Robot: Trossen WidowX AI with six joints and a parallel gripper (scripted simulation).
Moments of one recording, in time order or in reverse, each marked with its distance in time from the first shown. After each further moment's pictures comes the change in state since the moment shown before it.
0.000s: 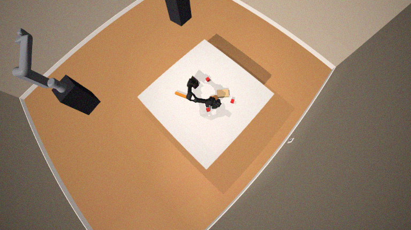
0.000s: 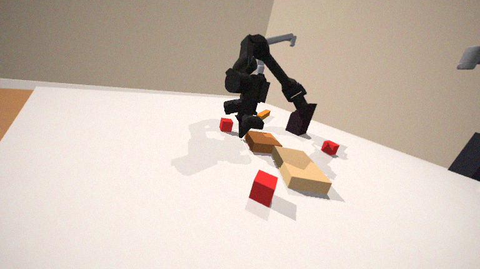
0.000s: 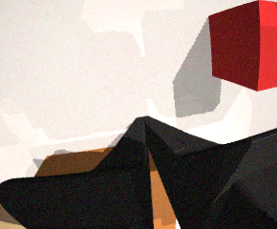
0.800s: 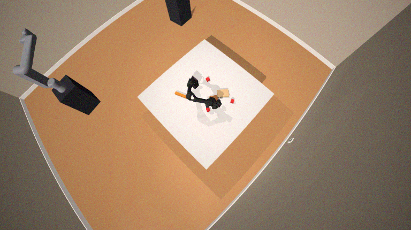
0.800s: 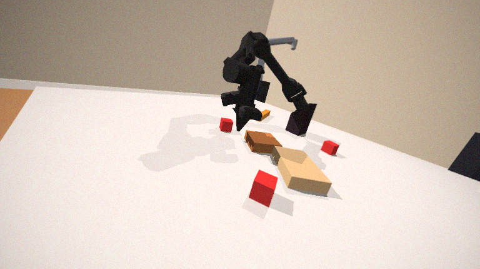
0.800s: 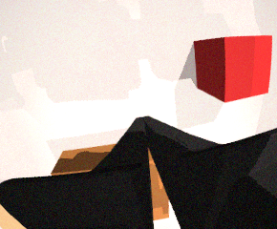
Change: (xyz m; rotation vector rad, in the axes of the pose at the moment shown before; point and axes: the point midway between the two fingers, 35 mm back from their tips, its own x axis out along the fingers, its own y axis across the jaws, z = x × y) arm -0.024 0.000 0.013 -0.007 -0.012 0.012
